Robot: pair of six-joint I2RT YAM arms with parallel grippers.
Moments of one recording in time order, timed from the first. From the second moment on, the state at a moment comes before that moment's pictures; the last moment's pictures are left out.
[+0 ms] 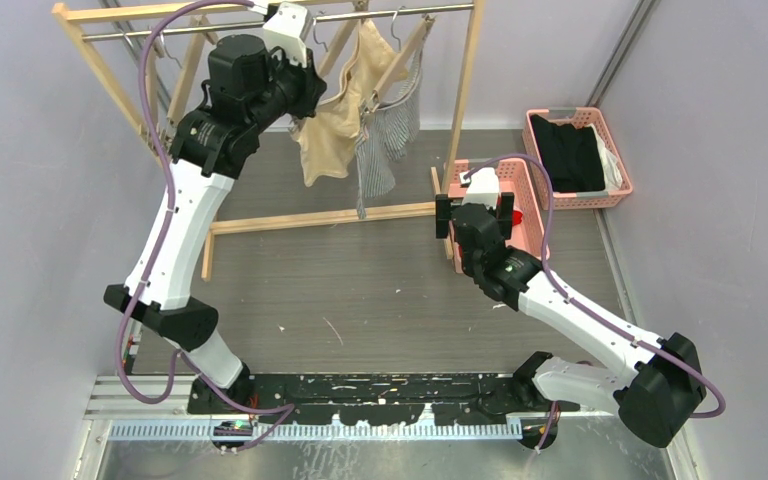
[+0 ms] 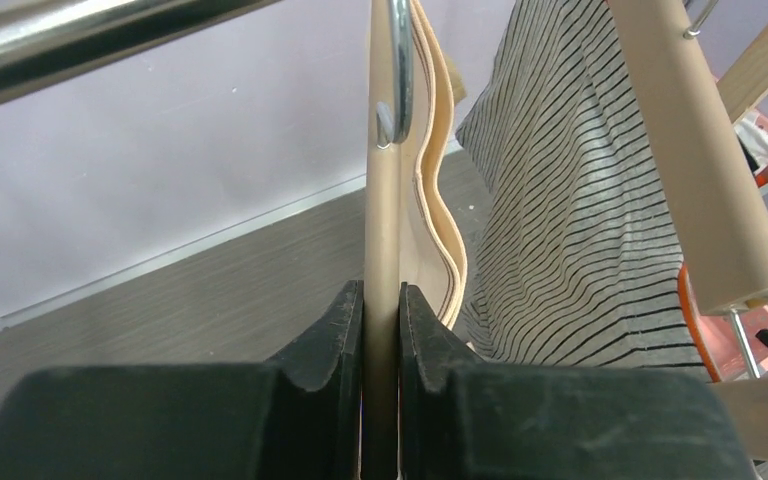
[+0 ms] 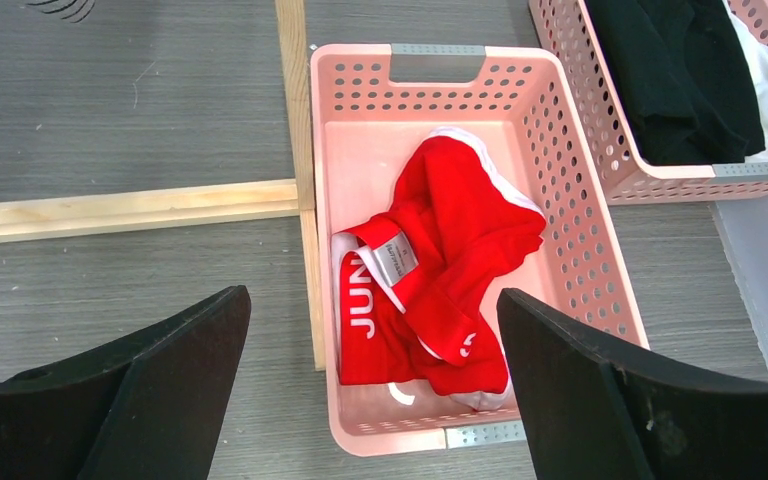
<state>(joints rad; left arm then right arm) -0.47 1.66 2.22 -0.73 -0.02 -0.01 0.69 1.09 0.82 -0.13 0.75 0.18</state>
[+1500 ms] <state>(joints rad) -0.47 0.92 1.28 -0.78 0.02 -0.01 0.70 1.12 0.79 -0.08 0.66 0.17</state>
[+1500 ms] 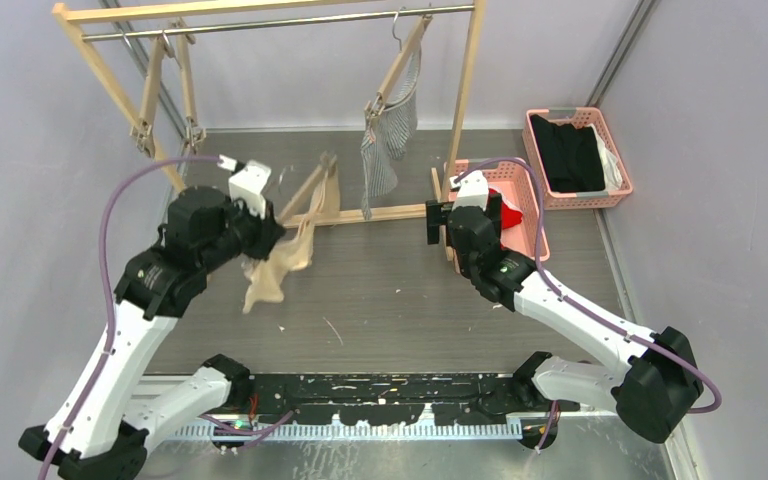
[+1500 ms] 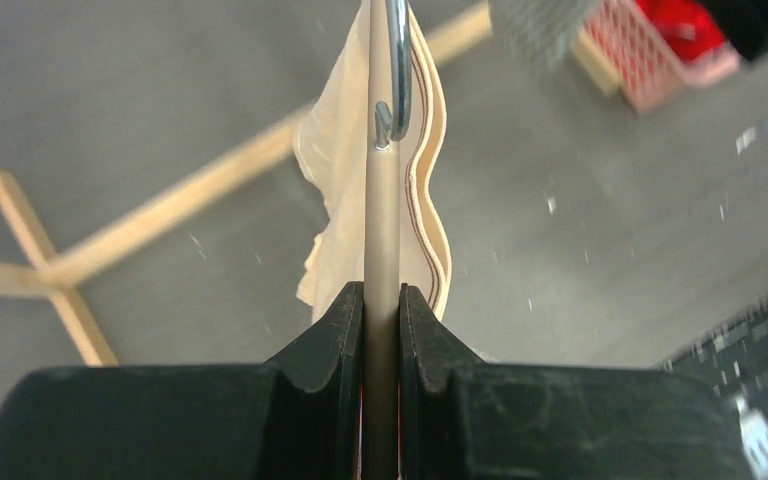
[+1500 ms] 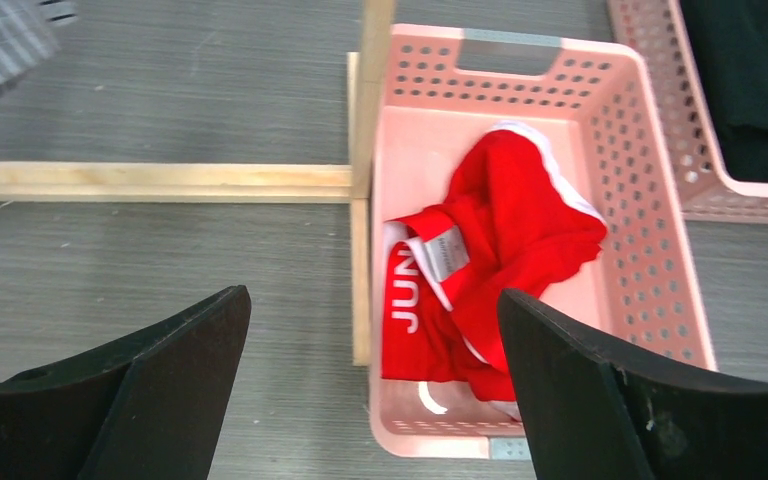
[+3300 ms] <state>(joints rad) -0.48 0.62 1.01 -0.81 0.65 0.07 0.49 0.92 0.93 -0.08 -0.58 0.00</state>
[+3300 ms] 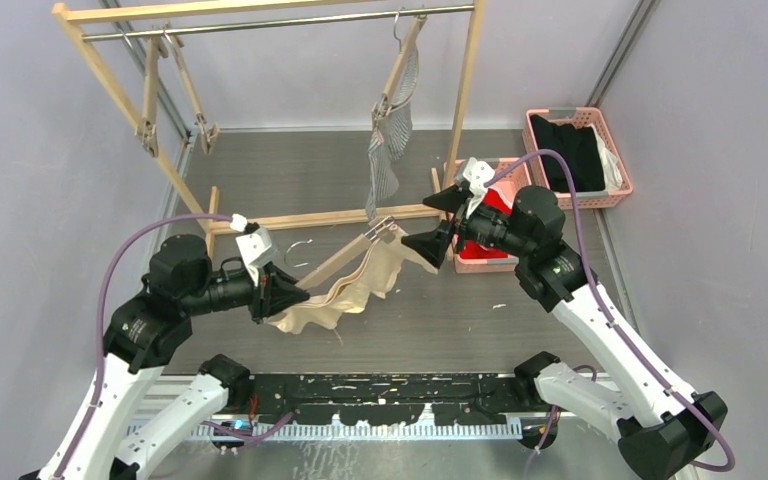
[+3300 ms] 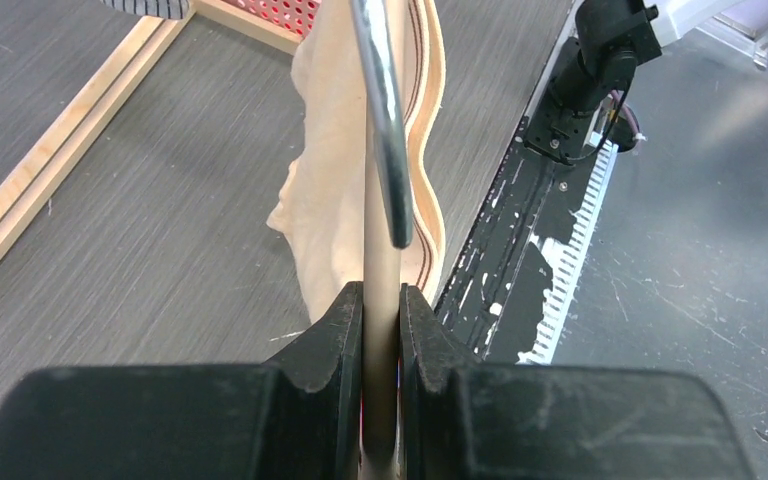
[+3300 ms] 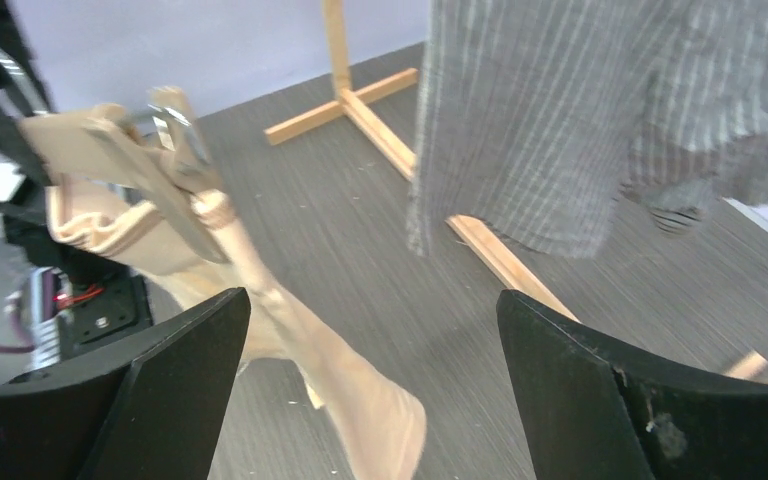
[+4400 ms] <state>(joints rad) -0.48 0.70 0.94 -0.68 0.79 0.03 0.49 1.06 0.94 0.34 -1.00 0.28</state>
